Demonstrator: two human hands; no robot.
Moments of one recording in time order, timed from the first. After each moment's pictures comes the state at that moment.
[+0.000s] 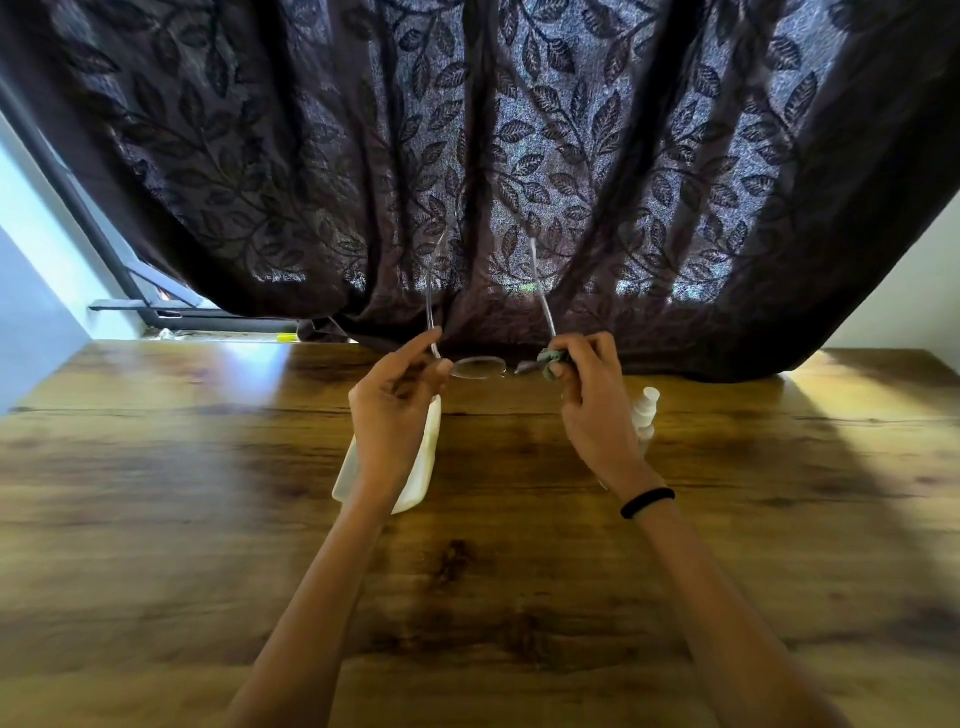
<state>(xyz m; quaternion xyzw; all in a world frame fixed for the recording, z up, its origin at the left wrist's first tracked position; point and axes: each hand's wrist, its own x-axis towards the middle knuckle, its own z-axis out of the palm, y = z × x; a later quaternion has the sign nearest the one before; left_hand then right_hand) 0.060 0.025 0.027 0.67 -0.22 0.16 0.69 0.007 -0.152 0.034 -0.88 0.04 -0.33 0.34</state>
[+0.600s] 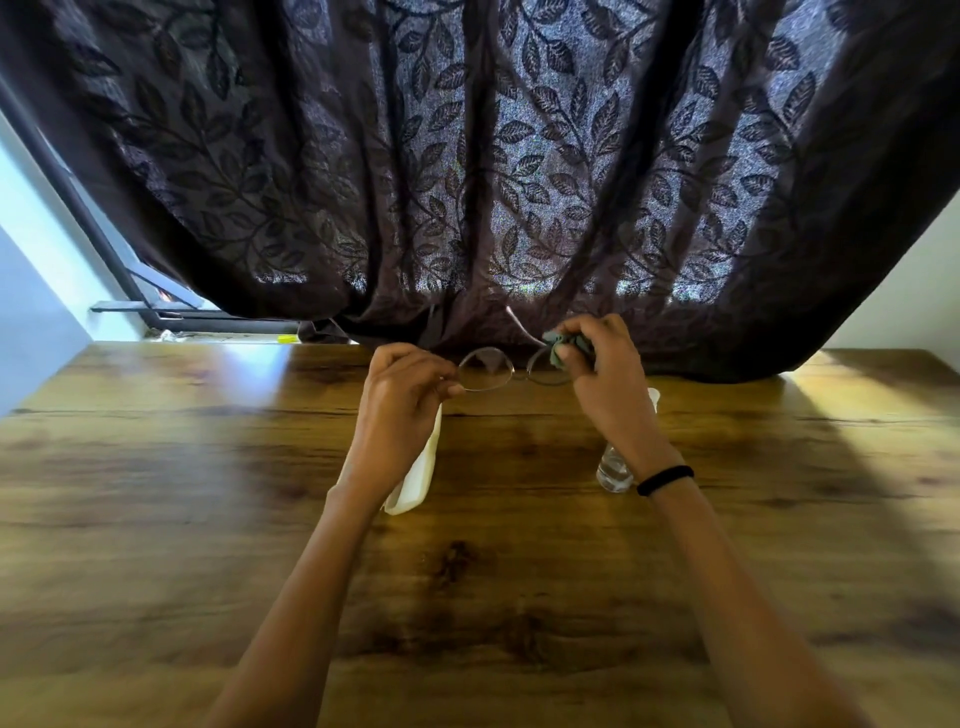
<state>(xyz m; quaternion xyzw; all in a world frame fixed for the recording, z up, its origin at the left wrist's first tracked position) 0.071 0.033 0.032 0.80 -0.34 0.27 0.41 0.014 -0.162 0.058 -0.89 0.08 -0.29 0.35</state>
